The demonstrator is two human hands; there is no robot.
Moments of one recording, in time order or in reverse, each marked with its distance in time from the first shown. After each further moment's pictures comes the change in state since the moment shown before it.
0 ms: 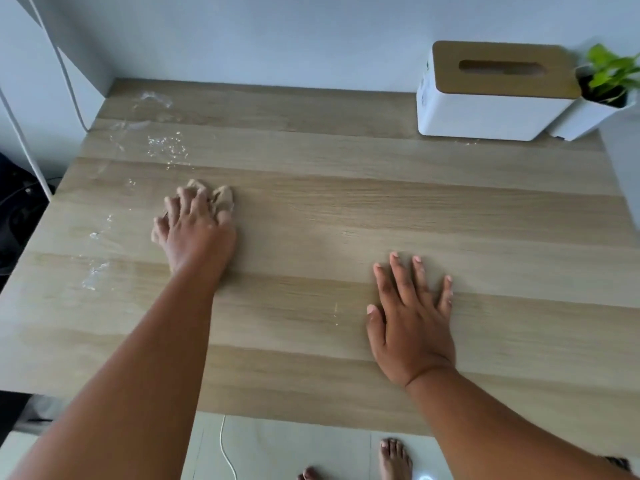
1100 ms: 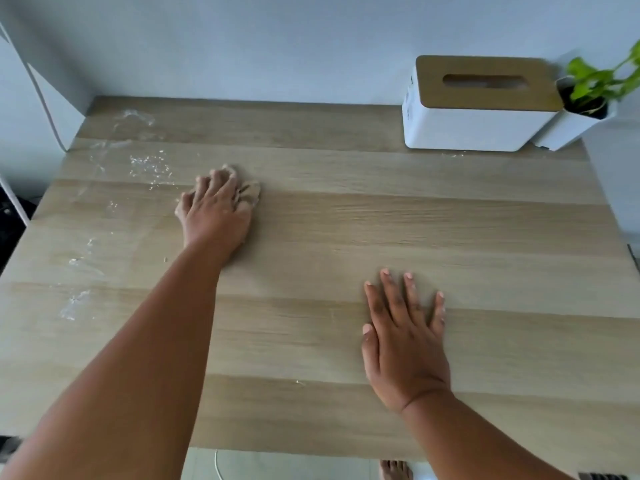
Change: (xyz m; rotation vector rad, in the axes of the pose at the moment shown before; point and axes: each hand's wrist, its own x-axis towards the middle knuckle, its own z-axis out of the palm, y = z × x) left_hand 0.051 0.051 0.012 0.084 -0.103 0.294; right_hand 0.000 -0.001 -0.001 -0.001 -0.005 0.005
